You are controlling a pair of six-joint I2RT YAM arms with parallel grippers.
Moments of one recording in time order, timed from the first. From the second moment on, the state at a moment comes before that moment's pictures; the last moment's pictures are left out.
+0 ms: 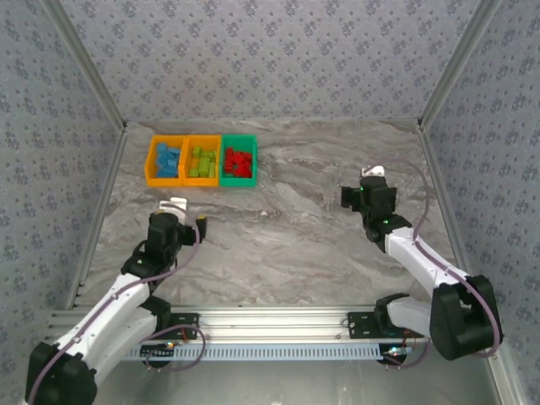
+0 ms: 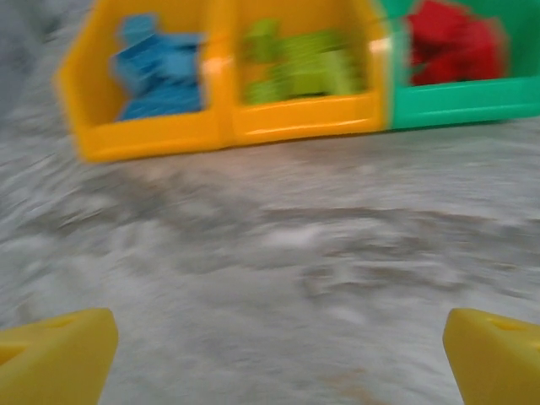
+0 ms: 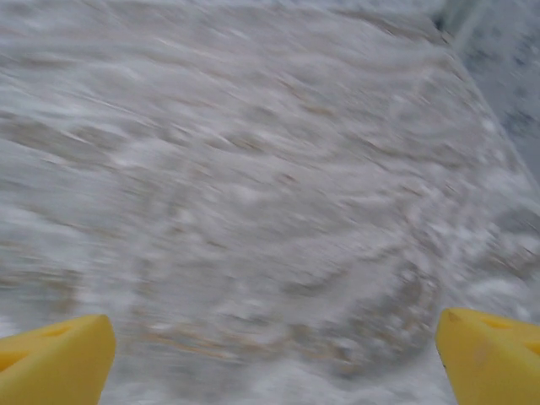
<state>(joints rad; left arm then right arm) -0.34 0.74 0.33 -0.12 -0.33 -0.09 0.23 1.19 0.59 -0.01 0.37 0.08</state>
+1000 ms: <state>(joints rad) 0.04 1.54 0.39 0.70 0.00 -0.02 -0.02 1.53 0.36 0.73 0.11 -0.02</state>
